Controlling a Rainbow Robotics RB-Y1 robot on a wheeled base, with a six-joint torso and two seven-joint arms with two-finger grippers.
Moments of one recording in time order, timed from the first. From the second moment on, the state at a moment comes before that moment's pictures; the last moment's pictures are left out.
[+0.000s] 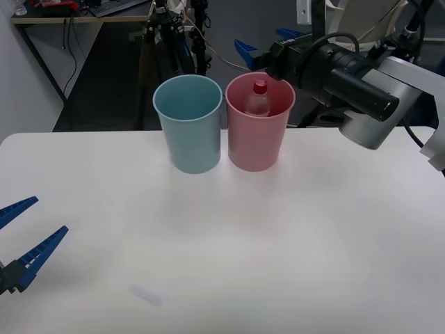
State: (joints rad) right arm -0.94 -0.80 0.80 -1.42 -0.08 0.10 0.45; left arm 0.35 0.40 0.52 -1.66 -0.96 -1.22 0.00
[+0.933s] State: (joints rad) right arm -0.85 -0.90 0.74 -1.58 -0.08 0.10 0.44; left arm 0.35 0.40 0.52 -1.66 -0.96 -1.22 0.00
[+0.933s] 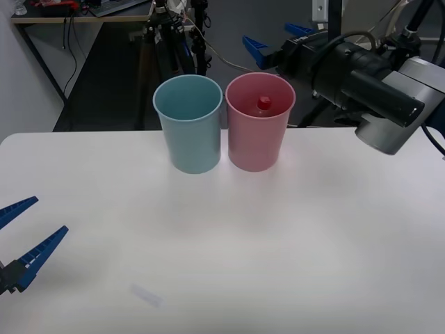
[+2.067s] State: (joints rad) right arm -0.20 -1.12 0.31 -2.07 0.17 0.02 0.29; left arm 0.35 0.40 0.52 -1.66 -0.96 -1.22 0.00
